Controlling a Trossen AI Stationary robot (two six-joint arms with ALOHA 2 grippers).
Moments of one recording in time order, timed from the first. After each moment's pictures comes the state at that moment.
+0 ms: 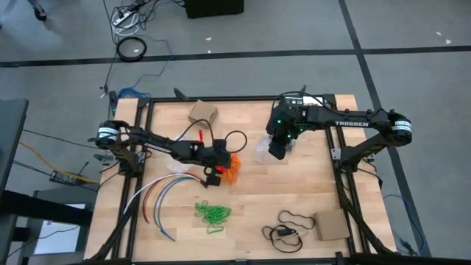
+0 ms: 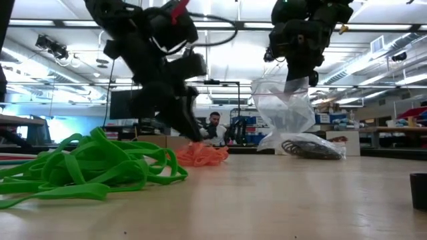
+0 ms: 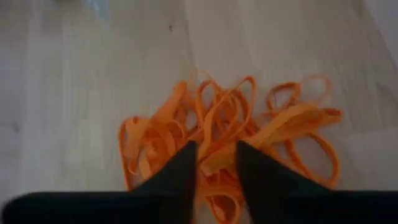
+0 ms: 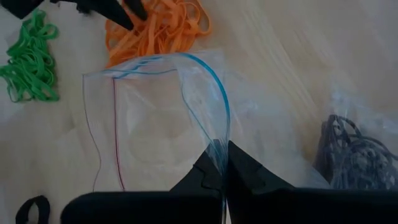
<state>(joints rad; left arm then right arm) 0.00 1.69 0.90 -0.12 -0.12 0.25 -0.26 1.37 1.05 -0.74 -0.17 0.24</state>
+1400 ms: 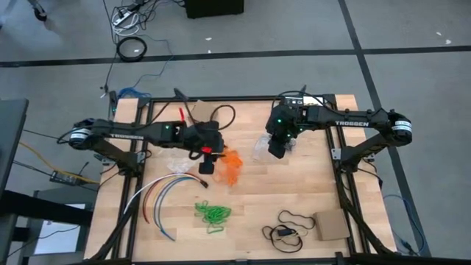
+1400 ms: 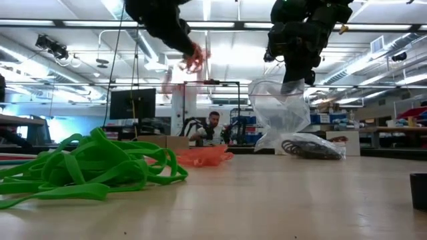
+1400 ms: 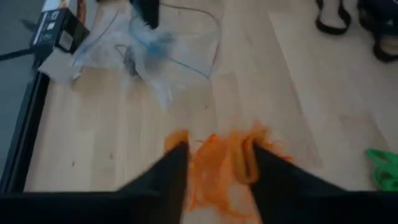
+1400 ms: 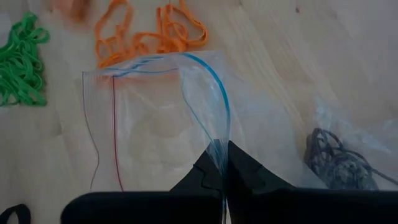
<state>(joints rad) 0.03 1.40 1.15 -0.50 -0.07 0.21 -0.26 1.37 1.05 -0.72 -0.13 0.21</state>
